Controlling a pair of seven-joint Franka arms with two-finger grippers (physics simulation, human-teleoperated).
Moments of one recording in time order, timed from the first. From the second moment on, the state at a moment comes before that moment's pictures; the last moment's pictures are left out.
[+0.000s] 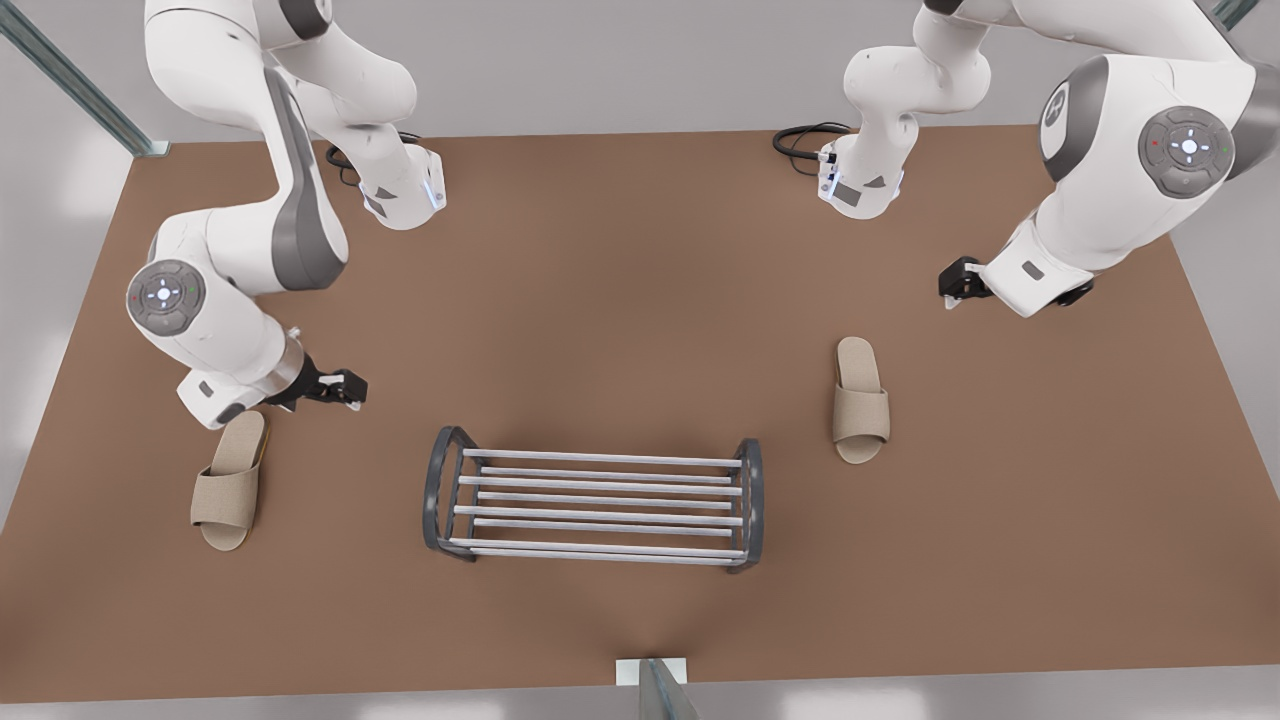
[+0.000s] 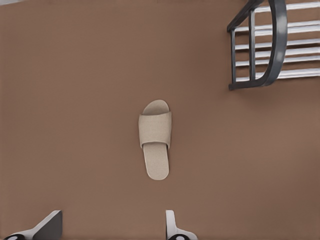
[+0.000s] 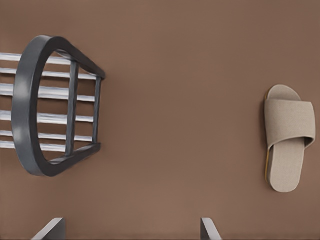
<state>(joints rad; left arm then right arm) -0.09 0.17 -0.10 -1.26 0.05 1.31 -0.05 0.01 0.22 0.15 -1.55 -0.04 1.74 0.16</state>
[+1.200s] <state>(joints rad) -1.12 0.14 0.55 -2.66 2.12 2.47 -2.85 -0.61 0.59 0.31 -1.80 -0.10 2.47 -0.37</state>
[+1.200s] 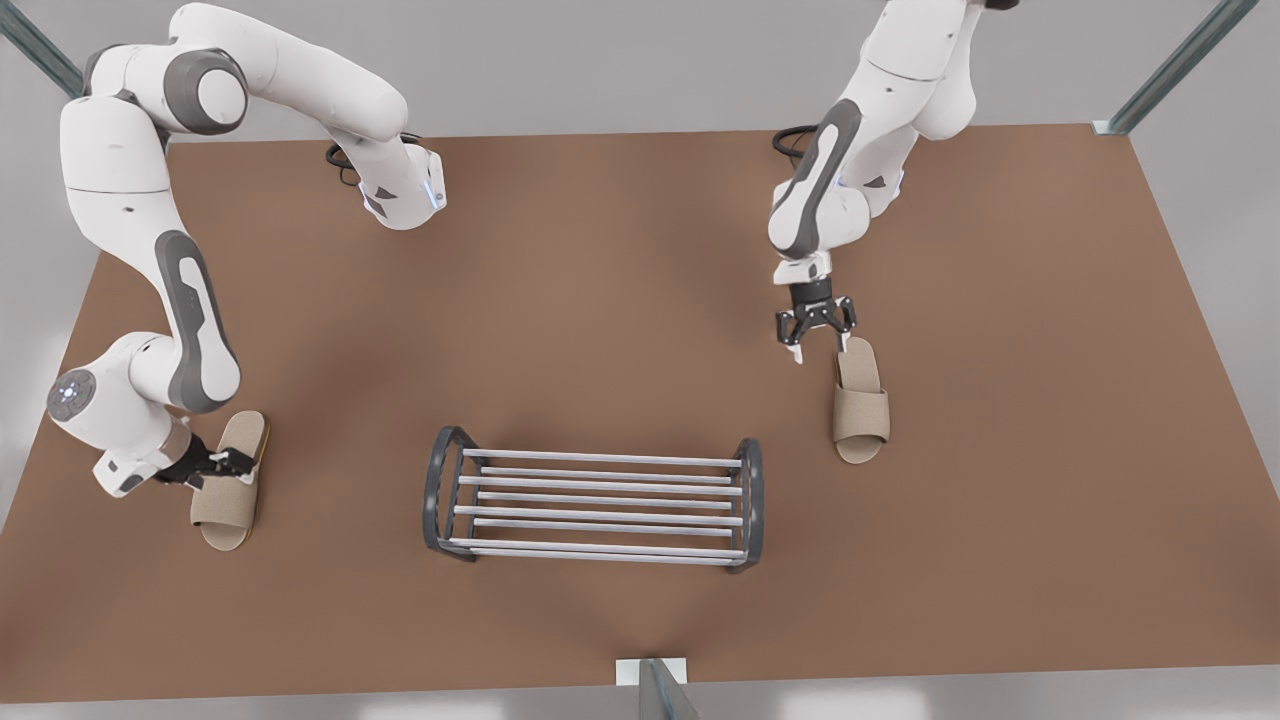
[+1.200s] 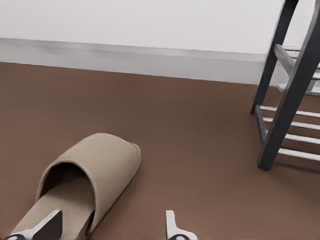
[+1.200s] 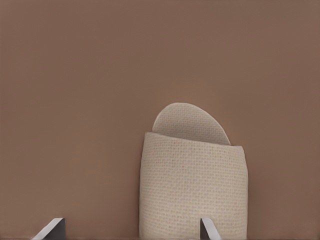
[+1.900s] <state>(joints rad) -1.07 0.34 0.64 -2.59 2.46 2.54 -2.90 -0.73 0.55 0.30 -1.90 -0.10 2.52 -0.50</state>
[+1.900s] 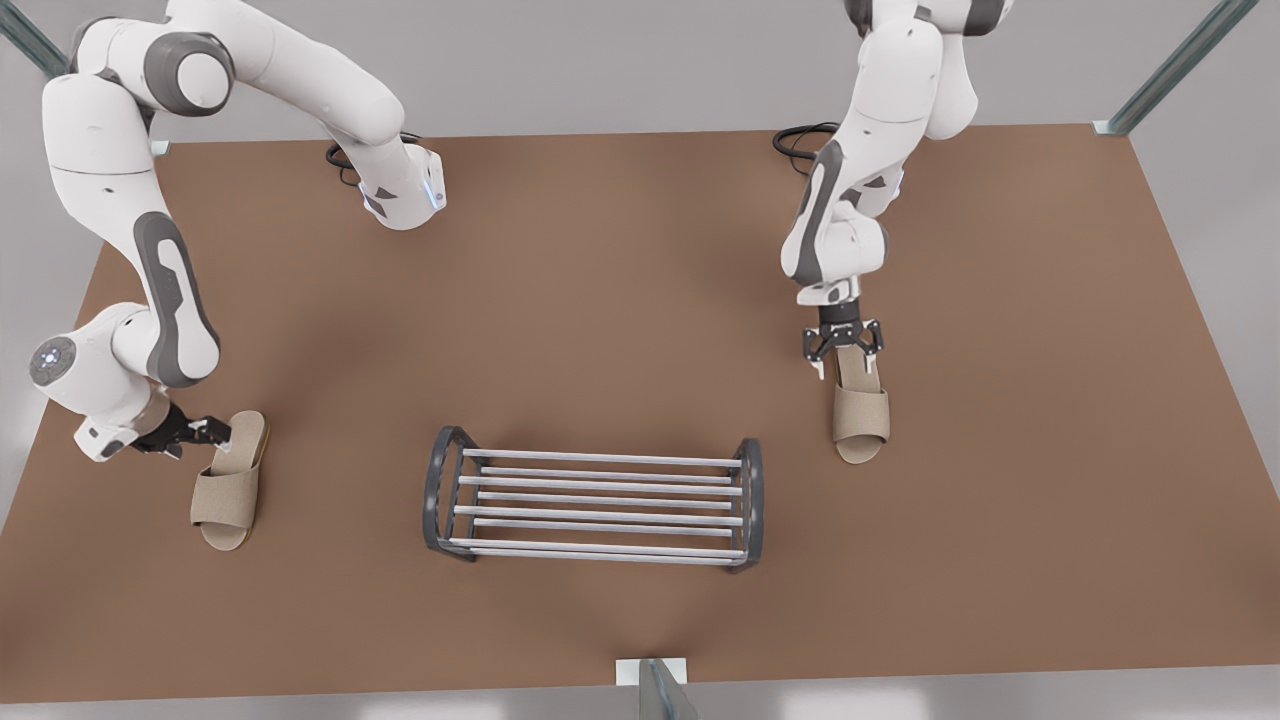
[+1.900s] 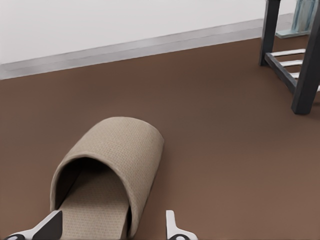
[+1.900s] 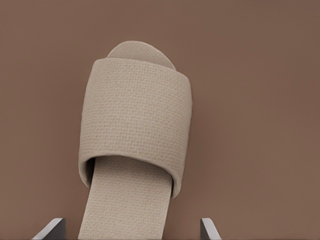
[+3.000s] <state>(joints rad) -1.05 0.51 0.63 -2.39 2.46 2.57 -2.90 -0.78 0.72 0.30 -1.74 -0.10 2.57 -0.56</state>
